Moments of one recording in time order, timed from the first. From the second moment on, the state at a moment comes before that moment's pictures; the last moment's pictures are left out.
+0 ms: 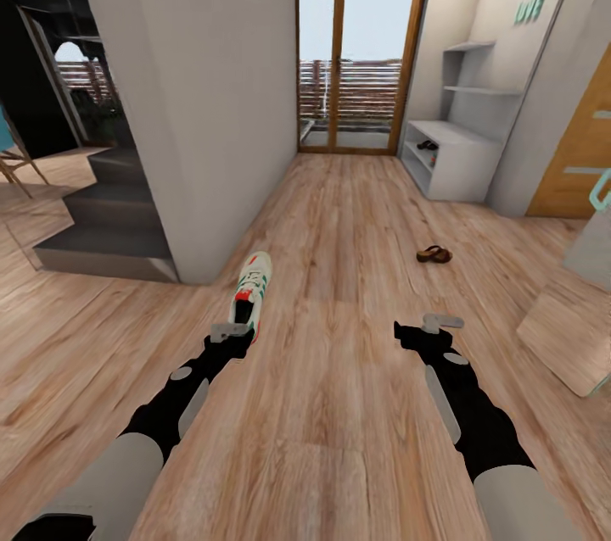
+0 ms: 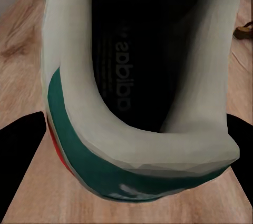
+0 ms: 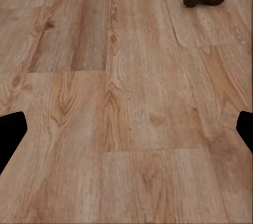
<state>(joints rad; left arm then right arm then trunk) -0.73 -0.01 -0.03 -0.57 0.11 -0.08 -0.22 -0.58 -0.02 -0.02 -1.08 -0.10 0.36 -0.14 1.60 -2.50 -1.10</state>
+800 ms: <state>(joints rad) -0.73 -0.01 -0.03 -0.57 0.11 -0.07 -0.22 -0.58 -0.02 -0.02 -1.08 -0.10 0.35 -0.14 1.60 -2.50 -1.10</state>
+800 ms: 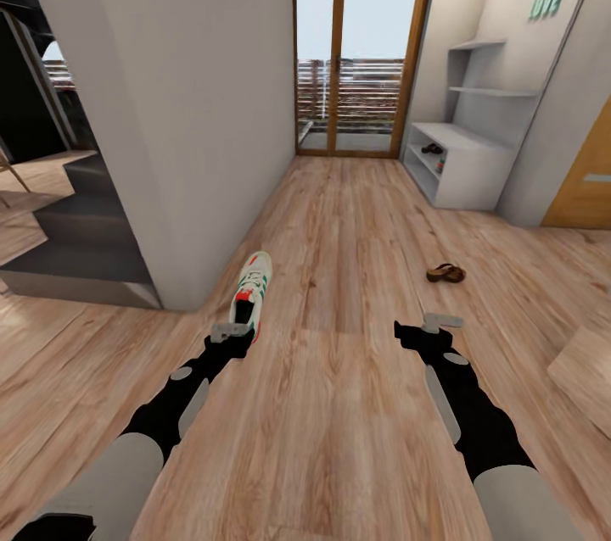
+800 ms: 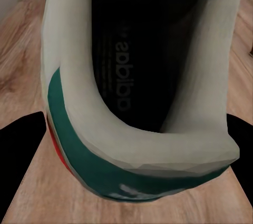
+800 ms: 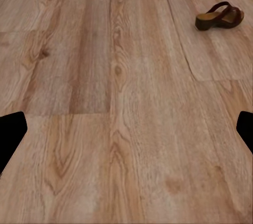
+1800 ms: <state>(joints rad) -0.73 -0.03 -0.03 -0.57 0.11 -0.07 -0.22 -0.58 -0.02 -0.02 -1.08 -0.10 0.35 -0.14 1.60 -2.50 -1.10</state>
